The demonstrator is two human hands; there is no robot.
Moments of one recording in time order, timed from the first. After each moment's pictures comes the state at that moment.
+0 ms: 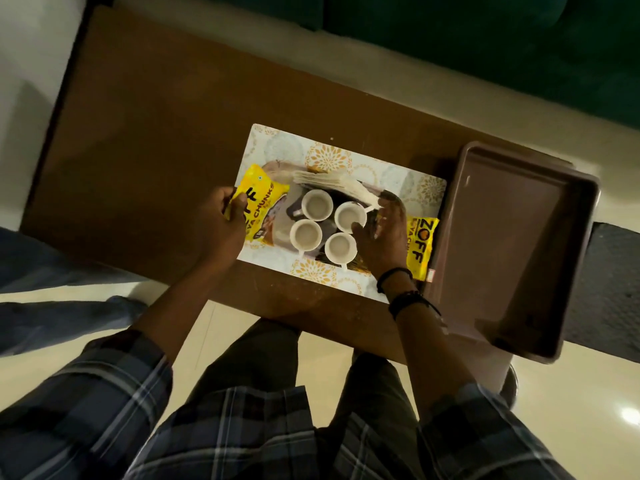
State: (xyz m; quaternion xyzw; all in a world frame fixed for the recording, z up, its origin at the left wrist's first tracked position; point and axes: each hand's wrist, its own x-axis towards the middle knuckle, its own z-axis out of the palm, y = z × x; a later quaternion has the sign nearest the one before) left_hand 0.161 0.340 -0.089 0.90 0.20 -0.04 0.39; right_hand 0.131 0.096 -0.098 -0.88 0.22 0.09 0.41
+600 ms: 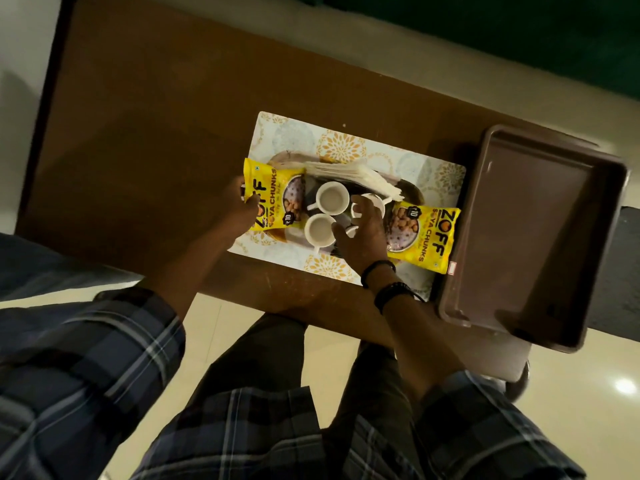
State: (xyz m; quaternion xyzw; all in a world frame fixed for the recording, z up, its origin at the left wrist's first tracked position) left_hand 0.203 0.367 -0.156 0.85 0.21 -0.24 0.41; right_hand 0.132 0.155 -0.124 -0.86 0.21 0.16 0.44
